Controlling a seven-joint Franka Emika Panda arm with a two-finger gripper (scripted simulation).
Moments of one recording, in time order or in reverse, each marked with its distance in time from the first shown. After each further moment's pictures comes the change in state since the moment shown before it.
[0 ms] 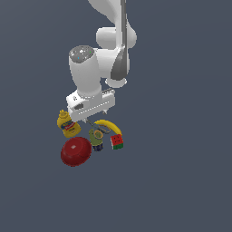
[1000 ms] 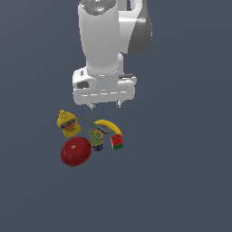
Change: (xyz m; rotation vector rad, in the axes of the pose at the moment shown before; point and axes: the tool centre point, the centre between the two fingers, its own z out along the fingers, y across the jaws) arm 0.058 -0.032 -0.104 -0.009 -0.005 0.377
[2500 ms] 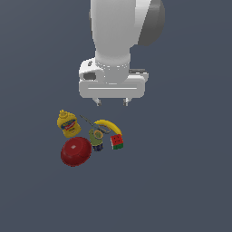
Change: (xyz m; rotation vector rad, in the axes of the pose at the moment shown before) arm 0.011 -0.024 -0.027 -0.015 -0.003 0.111
